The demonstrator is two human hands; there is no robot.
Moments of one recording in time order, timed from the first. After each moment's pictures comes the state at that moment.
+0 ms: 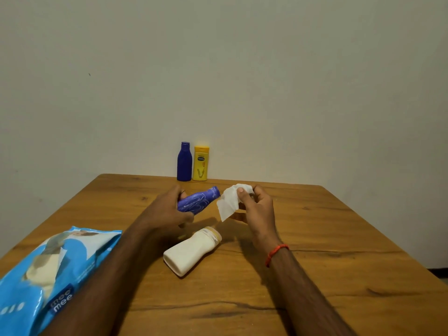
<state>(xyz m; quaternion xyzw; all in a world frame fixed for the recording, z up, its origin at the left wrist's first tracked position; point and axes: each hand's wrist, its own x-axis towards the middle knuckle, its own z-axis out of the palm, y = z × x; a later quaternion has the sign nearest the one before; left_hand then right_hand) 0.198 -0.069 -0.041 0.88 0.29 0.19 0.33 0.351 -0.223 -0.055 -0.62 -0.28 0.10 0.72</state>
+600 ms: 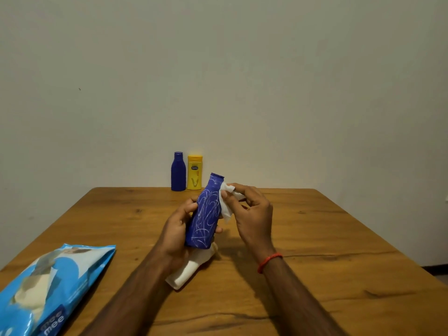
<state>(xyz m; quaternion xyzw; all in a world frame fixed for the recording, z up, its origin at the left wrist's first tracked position) 0.208 -0.130 -0.060 0.52 0.10 0.25 0.81 0.336 -0.230 -0.050 -0.58 -0.42 -0.12 0.68</state>
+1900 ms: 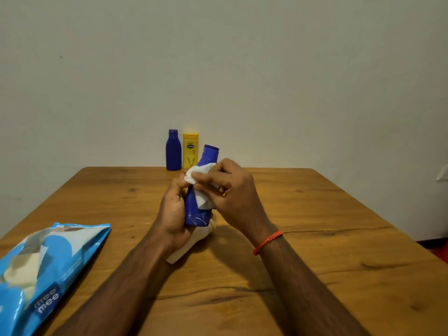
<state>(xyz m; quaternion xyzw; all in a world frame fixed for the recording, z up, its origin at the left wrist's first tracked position) 0.205 -0.144 -0.047 0.44 0.10 0.27 0.85 0.307 -0.232 -0.030 -0.62 -0.59 -0.21 0.47</state>
